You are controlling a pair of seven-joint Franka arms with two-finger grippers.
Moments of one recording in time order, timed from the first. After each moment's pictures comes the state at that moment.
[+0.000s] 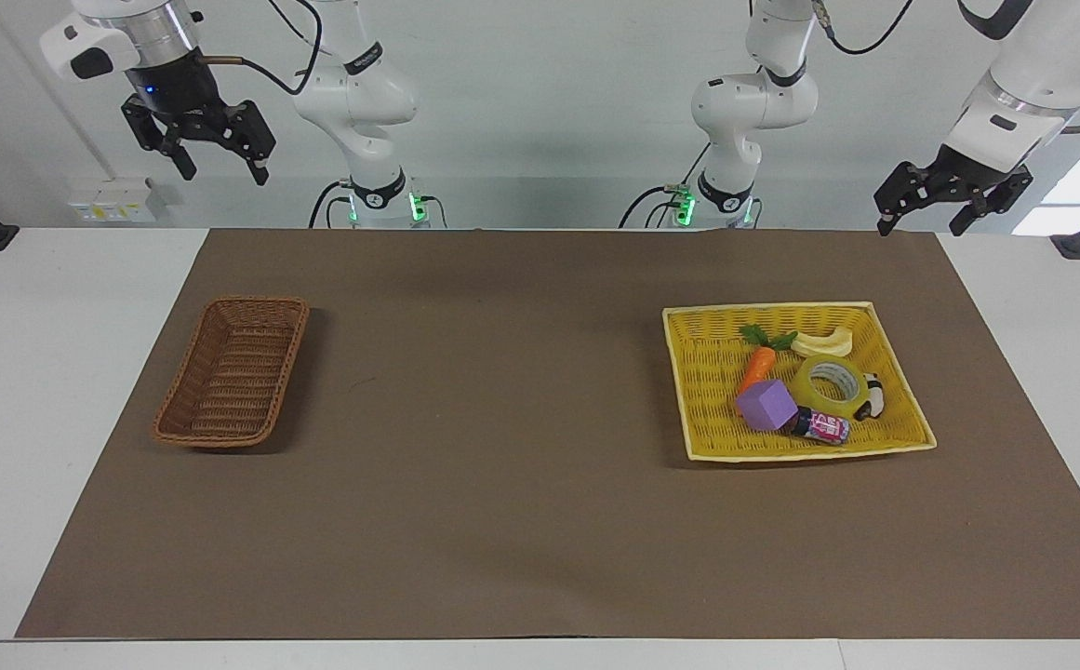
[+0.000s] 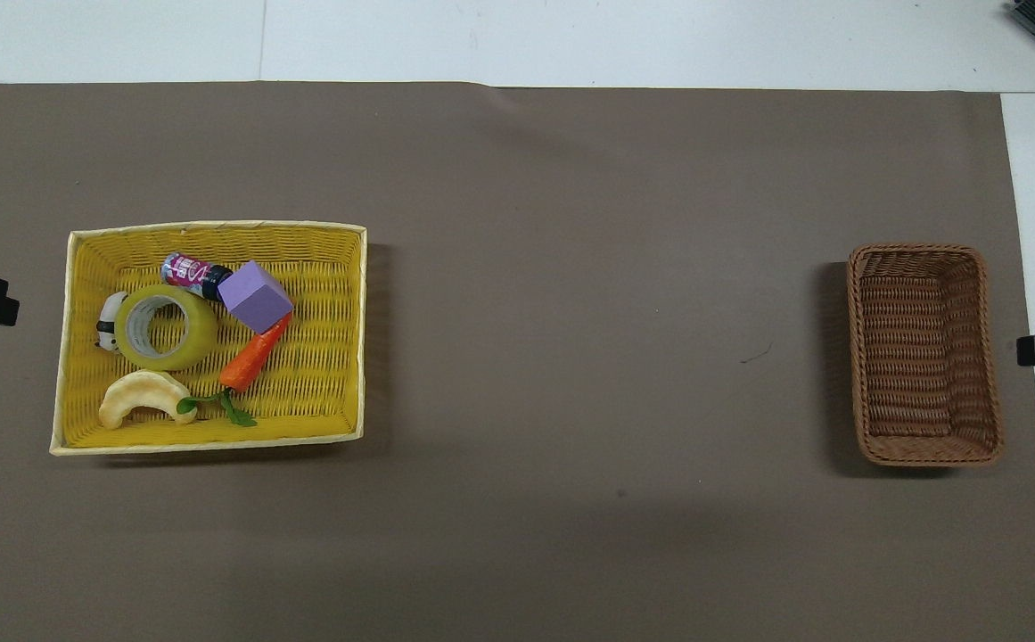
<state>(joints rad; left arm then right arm) 0.04 0.01 -0.06 -1.47 0.03 1.43 0.08 -0.04 -0.12 -0.01 -1.53 0.00 1.39 0.06</state>
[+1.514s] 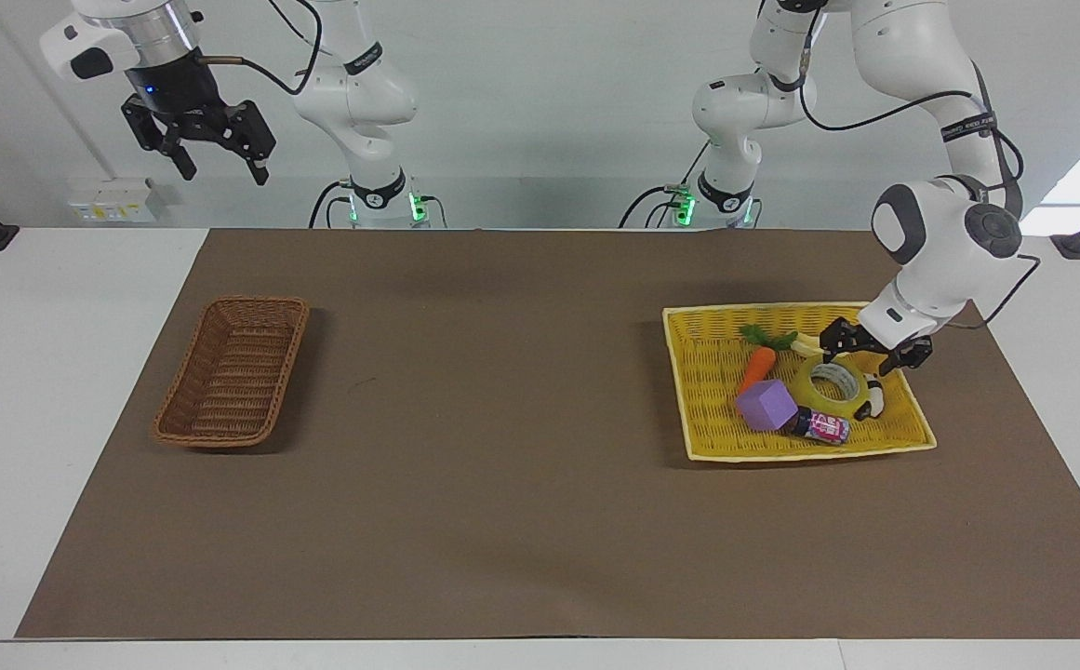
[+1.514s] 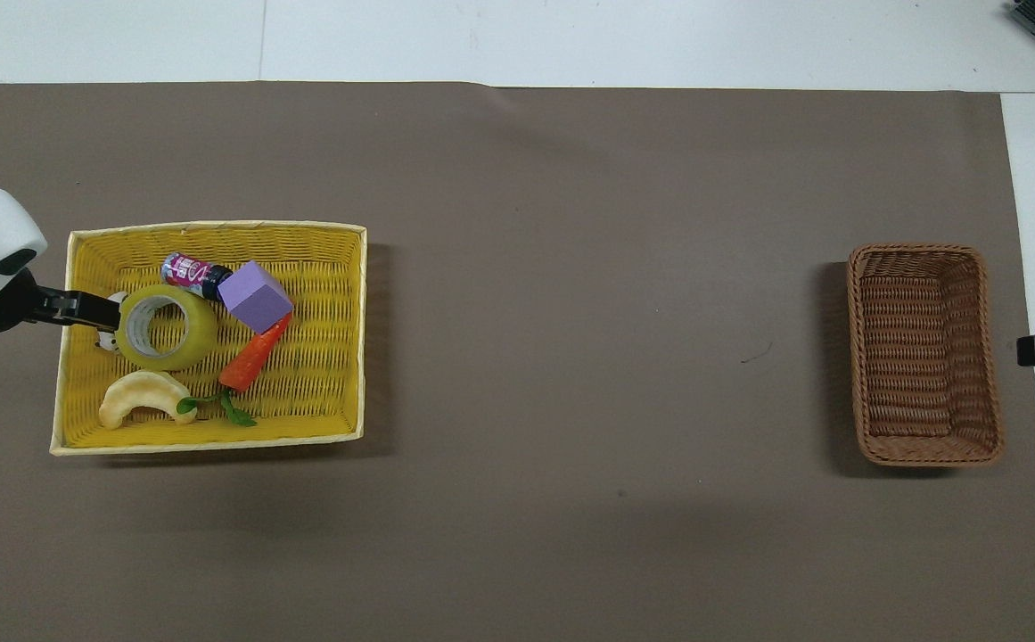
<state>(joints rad) 0.15 0.16 -0.06 -2.06 -0.03 2.17 0.44 -0.04 -0.12 -0.01 -1.53 0.00 1.39 0.06</state>
